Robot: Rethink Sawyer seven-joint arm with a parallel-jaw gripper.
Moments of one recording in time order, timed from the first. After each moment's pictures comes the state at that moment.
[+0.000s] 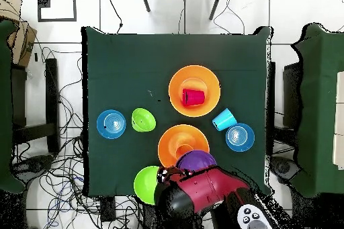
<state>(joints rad) -0.61 -0.95 0.37 2.28 -0.73 0.32 2.26</state>
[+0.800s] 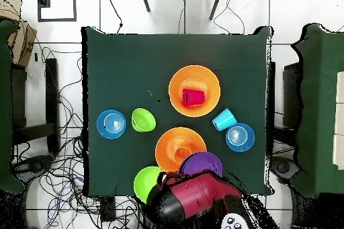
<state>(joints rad) -0.44 -0.99 0.21 2.26 -0.73 0.38 2.26</state>
